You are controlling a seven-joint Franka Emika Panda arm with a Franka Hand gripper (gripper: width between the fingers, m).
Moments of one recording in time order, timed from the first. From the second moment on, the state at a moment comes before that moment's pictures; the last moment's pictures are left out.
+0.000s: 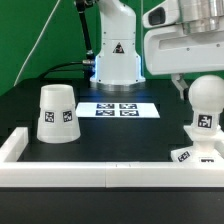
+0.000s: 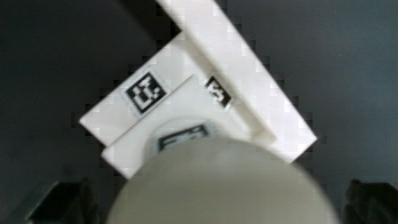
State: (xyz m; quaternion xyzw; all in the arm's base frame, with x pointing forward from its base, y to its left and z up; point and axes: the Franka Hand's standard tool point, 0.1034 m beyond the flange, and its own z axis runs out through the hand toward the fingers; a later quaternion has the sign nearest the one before) arm 0.604 0.106 0.113 -0.94 0.32 0.00 0.10
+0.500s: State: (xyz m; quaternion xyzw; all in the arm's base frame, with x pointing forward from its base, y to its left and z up) arm 0.605 0.104 0.114 -0.99 0.06 -0.03 0.09
